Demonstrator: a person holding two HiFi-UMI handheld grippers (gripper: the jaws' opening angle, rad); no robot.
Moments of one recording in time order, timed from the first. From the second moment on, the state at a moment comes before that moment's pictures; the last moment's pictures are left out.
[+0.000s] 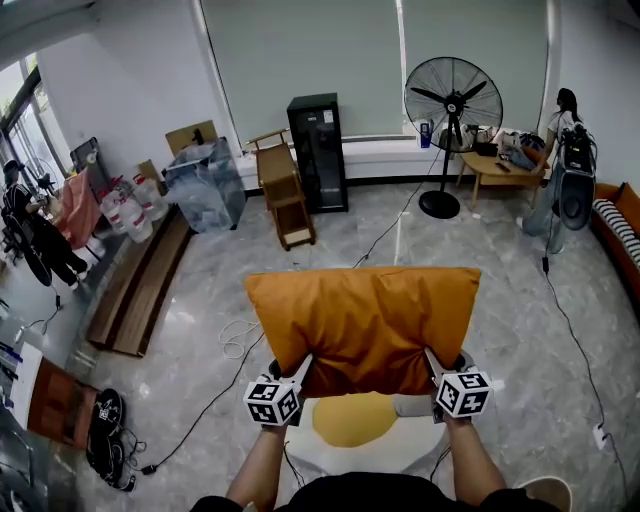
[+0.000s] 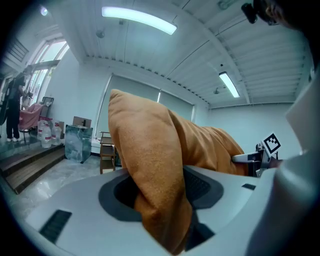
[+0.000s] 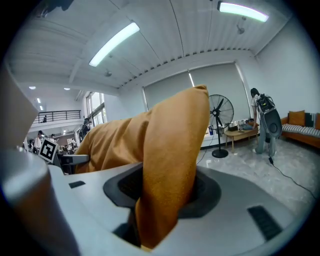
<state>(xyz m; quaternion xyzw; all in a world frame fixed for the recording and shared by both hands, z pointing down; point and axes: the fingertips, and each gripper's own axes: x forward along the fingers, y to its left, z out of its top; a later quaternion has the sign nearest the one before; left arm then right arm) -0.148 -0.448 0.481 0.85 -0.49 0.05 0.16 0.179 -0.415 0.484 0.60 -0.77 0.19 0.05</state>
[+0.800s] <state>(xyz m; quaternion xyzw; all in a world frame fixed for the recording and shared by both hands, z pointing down) -0.160 -0.440 0.447 0.85 -0.51 0.02 0.12 0.162 -0.412 0.446 0.61 -0.78 0.13 0.04</state>
